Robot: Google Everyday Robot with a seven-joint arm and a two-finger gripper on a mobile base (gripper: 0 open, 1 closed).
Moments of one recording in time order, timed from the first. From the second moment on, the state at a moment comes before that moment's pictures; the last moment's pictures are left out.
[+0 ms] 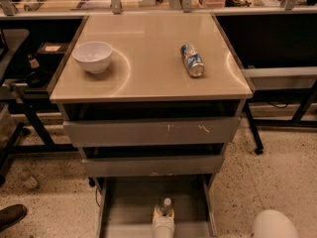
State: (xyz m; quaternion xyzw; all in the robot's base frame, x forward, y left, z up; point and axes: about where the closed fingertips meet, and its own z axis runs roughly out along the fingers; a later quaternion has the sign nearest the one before) arm 0.505 -0.029 0.192 0.13 0.87 0.05 0.47
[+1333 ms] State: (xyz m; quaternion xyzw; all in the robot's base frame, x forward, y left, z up) arm 0.498 -0.025 0.178 0.12 0.88 0.01 0.46
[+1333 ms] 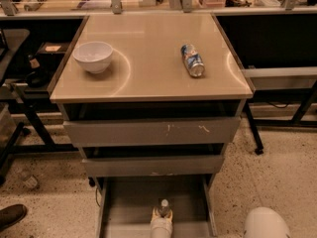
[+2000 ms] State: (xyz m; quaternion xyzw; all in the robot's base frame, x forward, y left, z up) arm 0.498 -0.025 0.178 0.12 0.88 0.01 0.46
